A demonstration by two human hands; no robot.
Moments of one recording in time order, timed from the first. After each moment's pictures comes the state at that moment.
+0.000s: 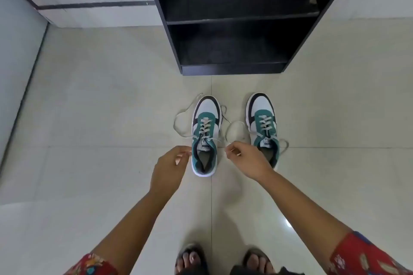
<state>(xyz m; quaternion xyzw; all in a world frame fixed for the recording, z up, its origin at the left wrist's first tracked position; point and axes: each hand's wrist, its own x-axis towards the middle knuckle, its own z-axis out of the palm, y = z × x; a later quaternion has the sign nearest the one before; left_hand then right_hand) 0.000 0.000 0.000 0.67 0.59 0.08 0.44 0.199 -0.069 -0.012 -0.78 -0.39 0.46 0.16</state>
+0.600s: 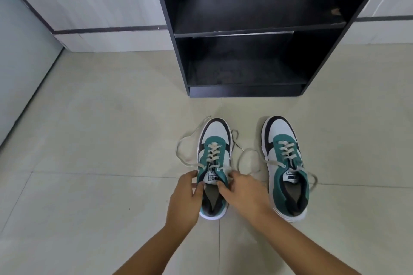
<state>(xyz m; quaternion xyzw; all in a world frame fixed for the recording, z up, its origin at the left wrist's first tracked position) 0.024 0.001 -0.102 0.65 0.61 0.11 0.44 0.174 -0.045 -0.097 -0.81 -0.49 0.30 0.10</state>
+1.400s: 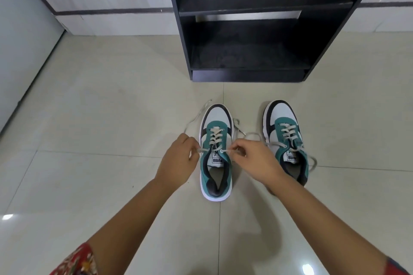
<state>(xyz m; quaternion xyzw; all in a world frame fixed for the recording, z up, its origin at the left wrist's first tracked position) 0.012 0.042 -0.087 0.84 0.46 0.09 0.29 0.202 -0.040 -0.080 -0.75 -0.53 0.33 0.21</state>
